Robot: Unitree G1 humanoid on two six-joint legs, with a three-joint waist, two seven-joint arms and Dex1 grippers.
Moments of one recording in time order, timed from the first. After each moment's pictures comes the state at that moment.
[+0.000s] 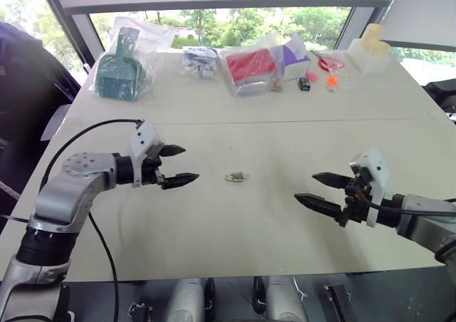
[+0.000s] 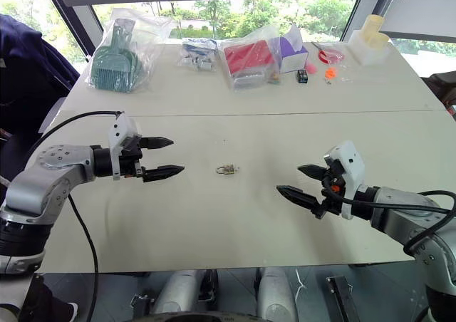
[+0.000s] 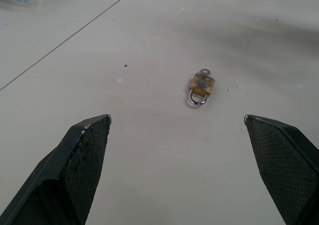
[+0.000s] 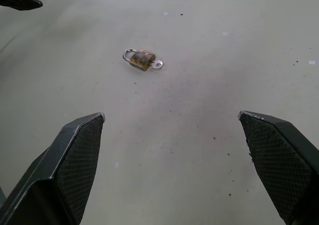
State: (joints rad) left arm -0.40 0.74 0.00 -0.20 -0.46 0.63 -1.00; right arm 0.00 -0.81 -0.35 -0.58 0.86 0.98 0.66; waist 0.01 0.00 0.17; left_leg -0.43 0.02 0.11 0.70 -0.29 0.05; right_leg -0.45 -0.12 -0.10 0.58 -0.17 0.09
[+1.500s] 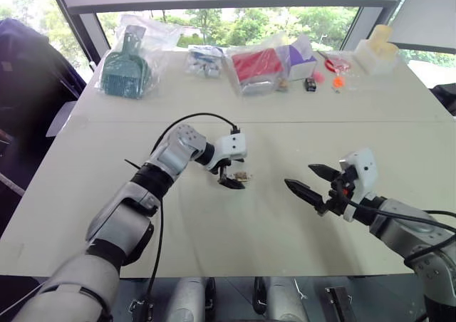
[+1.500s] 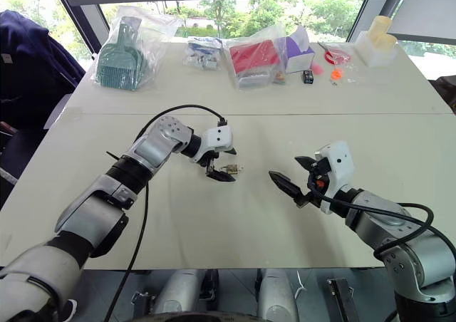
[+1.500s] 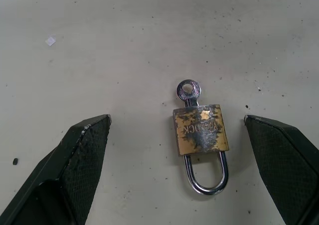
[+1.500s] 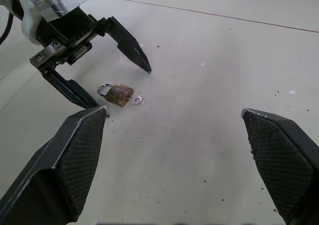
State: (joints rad) left arm -0.98 0.32 -0.50 0.61 0.06 0.23 -1.24; right arm 0.00 -0.63 -0.27 -0.62 0.77 0.85 0.42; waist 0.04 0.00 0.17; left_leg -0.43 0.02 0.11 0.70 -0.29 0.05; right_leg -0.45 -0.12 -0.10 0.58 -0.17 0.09
